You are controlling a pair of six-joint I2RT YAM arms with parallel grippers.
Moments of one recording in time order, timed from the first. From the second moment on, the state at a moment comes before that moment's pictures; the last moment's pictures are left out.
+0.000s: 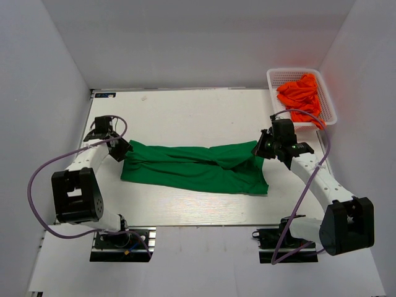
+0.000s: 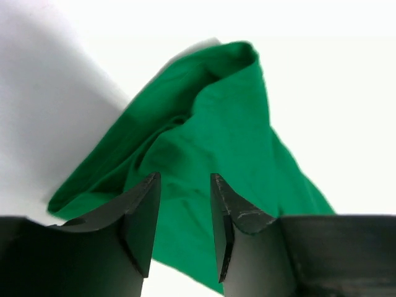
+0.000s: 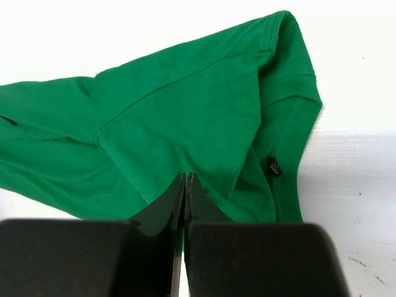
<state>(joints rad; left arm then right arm) 0.12 1.47 0.93 -0.51 0.03 -0.73 0.25 1.22 0.85 -0.43 -0.14 0.46</state>
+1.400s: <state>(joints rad) 0.12 1.67 1.30 -0.40 0.05 -0.70 0.23 1.31 1.10 -0.44 0.04 0.43</state>
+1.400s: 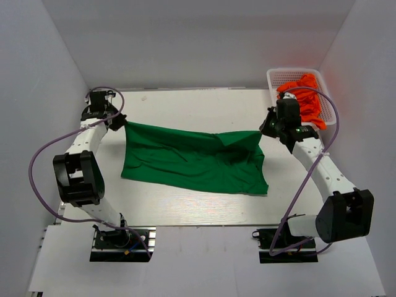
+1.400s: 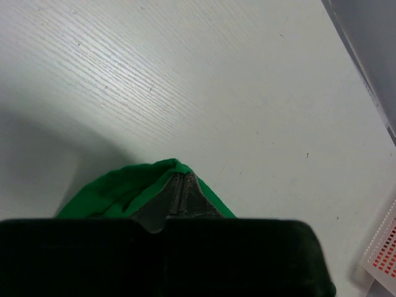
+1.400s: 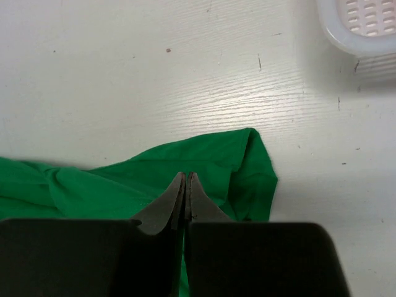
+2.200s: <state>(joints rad) 0.12 1.46 0.92 -0.43 -0.02 -0.72 0.22 1.12 0.77 -0.54 -0.10 0.48</state>
